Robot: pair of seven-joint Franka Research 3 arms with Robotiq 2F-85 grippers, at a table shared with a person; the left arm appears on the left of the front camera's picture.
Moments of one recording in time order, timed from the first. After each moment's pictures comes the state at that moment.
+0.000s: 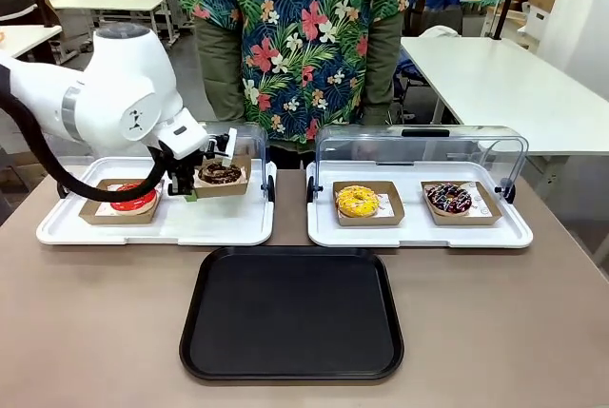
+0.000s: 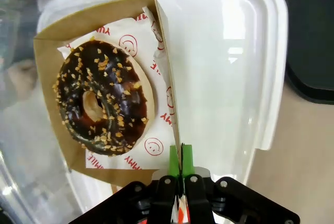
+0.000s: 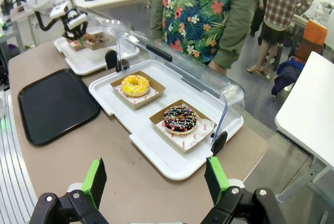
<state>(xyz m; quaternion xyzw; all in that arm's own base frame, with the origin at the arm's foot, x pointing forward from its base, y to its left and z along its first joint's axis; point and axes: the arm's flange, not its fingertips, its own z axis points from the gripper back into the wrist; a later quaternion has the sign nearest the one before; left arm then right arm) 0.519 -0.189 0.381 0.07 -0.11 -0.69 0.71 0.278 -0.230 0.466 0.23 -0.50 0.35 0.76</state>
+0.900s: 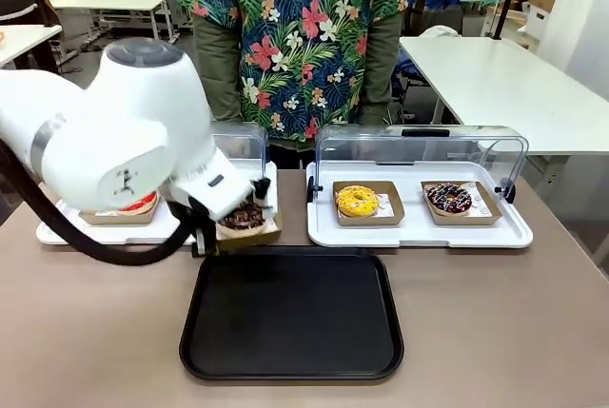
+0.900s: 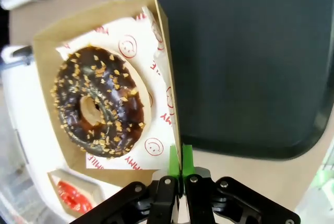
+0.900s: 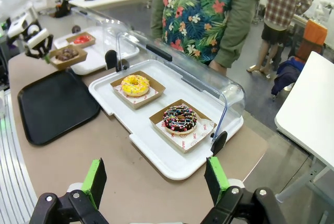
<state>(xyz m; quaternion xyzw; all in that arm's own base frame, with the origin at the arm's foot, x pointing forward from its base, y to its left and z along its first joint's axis) 0.343 -0.280 0.388 0.07 -0.09 -0.67 0.73 0.278 -0.230 0.466 0.23 -0.50 0.35 0.76</state>
